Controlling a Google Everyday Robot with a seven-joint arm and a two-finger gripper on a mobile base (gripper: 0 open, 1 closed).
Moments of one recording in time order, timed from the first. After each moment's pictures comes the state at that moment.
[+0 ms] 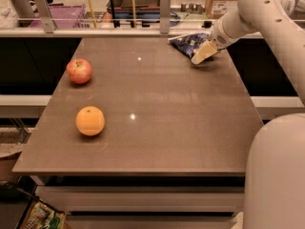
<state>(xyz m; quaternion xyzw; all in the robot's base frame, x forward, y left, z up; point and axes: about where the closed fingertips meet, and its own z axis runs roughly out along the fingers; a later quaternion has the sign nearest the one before) 0.813 -0.202 0.860 -0.47 0.80 -0.02 0.38</state>
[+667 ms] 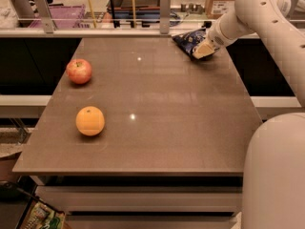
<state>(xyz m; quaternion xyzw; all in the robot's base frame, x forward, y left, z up) 0.814 -0.198 0.854 -0.47 0.80 -0.02 0.37</state>
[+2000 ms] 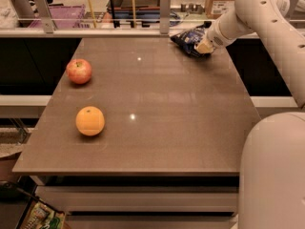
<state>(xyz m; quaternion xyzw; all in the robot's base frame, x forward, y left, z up) 0.812 -0.188 0.850 -0.49 0.79 0.00 0.37</state>
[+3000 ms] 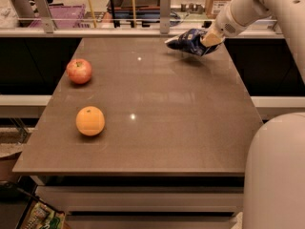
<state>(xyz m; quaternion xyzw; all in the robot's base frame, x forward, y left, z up) 0.775 -0.191 0.897 -0.52 0.78 0.02 0.35</state>
